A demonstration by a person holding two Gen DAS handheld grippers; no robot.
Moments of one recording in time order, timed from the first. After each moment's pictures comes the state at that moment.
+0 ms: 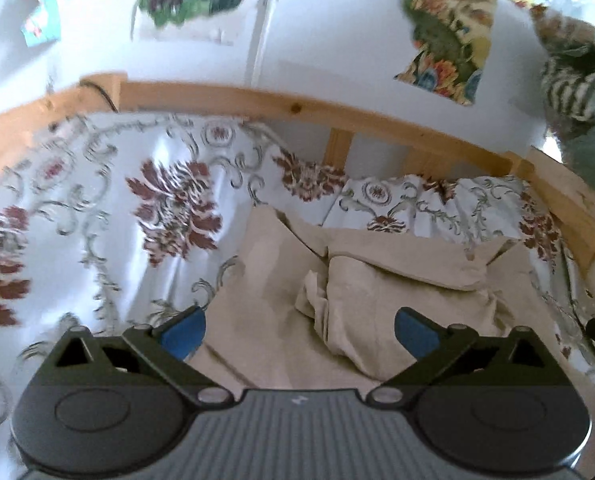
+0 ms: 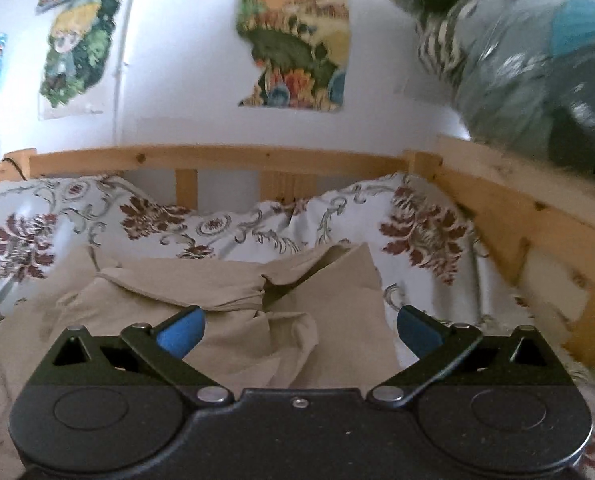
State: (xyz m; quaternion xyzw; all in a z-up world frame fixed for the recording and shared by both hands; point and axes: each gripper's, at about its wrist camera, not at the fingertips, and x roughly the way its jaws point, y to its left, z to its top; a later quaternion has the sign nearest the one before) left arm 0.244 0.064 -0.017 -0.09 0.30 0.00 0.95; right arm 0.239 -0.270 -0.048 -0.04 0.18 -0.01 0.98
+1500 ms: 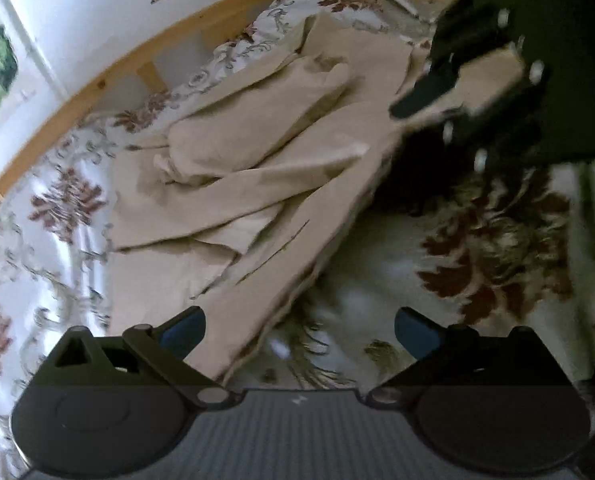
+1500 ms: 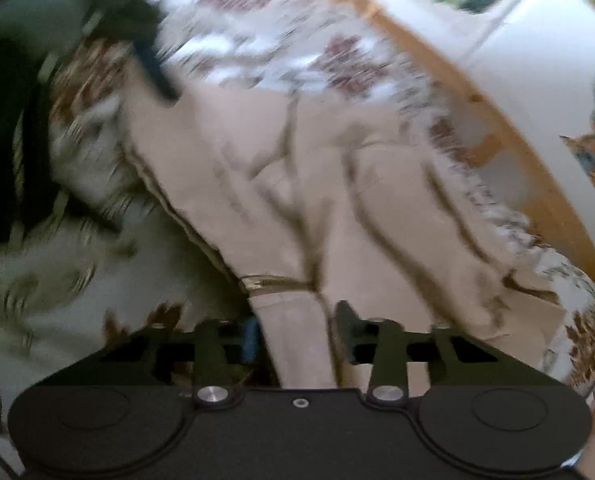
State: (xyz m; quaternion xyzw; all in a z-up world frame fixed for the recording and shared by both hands) left arm 0.109 -0.052 -0.105 0.27 0.38 -0.14 0.87; right arm 0.124 -0.182 -0.094 -0.36 0.26 0.31 0.84
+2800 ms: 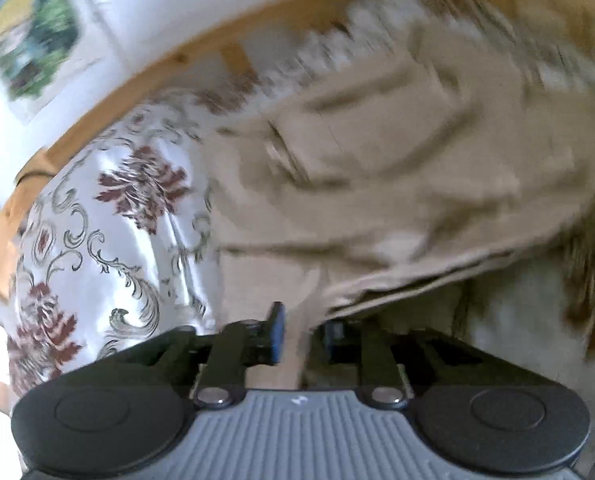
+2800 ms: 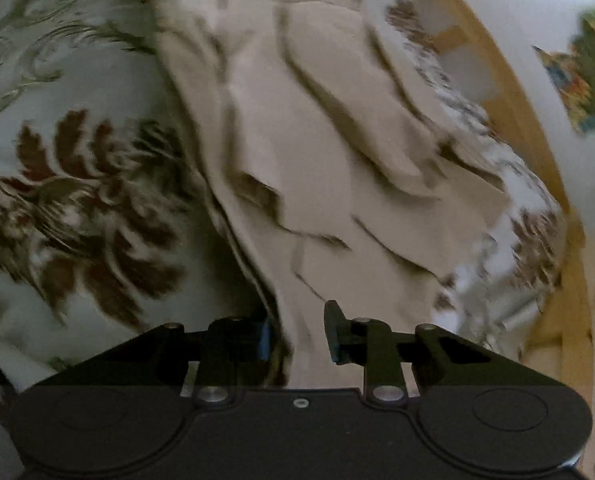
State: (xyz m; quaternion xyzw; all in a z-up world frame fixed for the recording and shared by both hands) left arm 0.180 0.025 -0.069 0.26 0.40 -0.08 0.87; right arm 0.151 -0.269 -0.099 -0.46 0.38 0.20 0.78
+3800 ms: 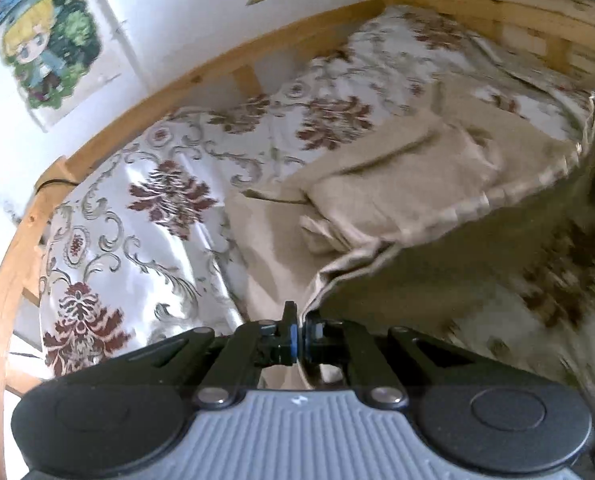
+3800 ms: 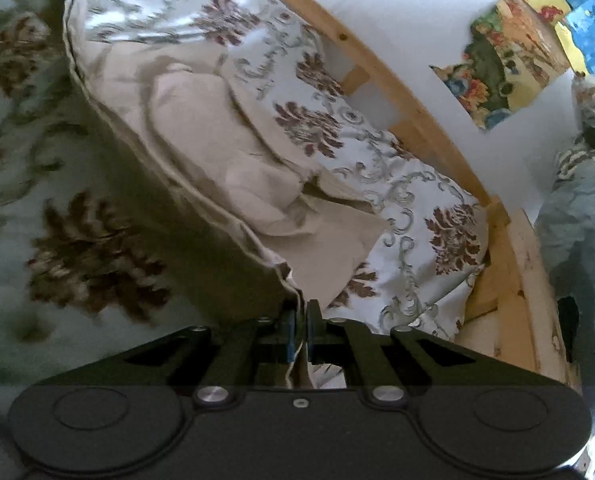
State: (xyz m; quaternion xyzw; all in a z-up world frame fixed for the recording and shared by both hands) left arm 0.148 0.062 0.005 0.22 0.38 -0.08 0.89; right arm 0.098 -0.279 -0.026 -0.42 0.30 0.13 0.85
